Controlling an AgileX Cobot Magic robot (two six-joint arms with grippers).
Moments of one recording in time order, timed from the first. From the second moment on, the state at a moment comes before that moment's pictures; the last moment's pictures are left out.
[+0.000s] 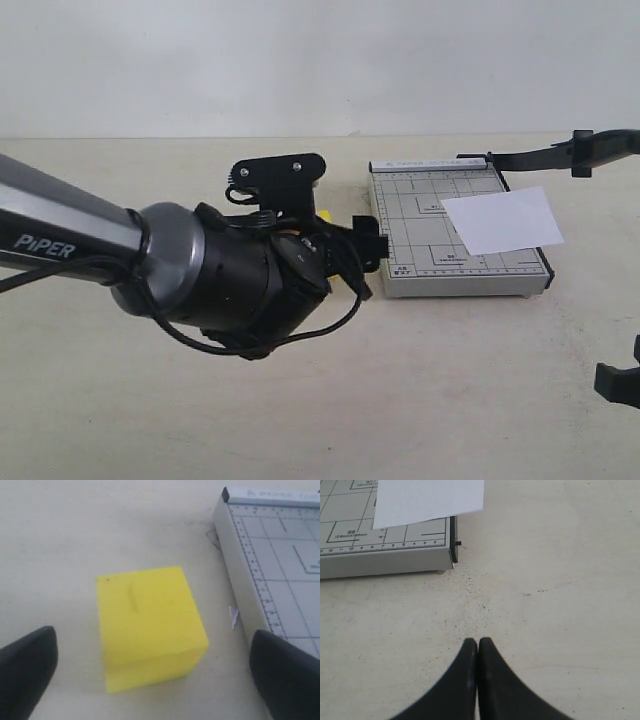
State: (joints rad) left arm -0.92 2.07 -1.12 -1.43 -0.65 0.75; right arm 0.11 1.21 -0.02 0.09 -0.54 0.06
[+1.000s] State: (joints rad) left arm -0.81 2.31 -1.52 -1.74 -0.64 1.30; right arm 0.16 1.21 -0.02 0.09 -0.54 0.05
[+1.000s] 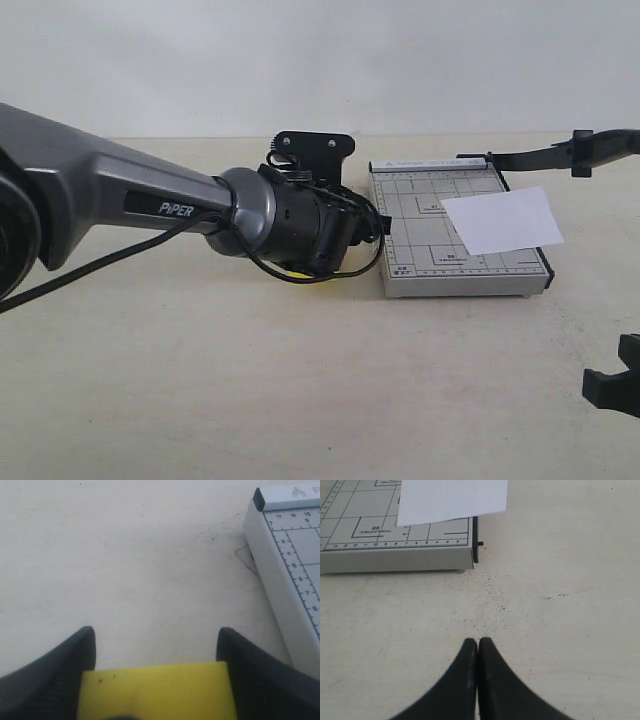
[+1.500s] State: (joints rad) left arm -0.79 2.17 -1.54 -1.71 -0.32 1.52; right arm 0.16 1.21 -0.02 0.09 -0.55 0.04
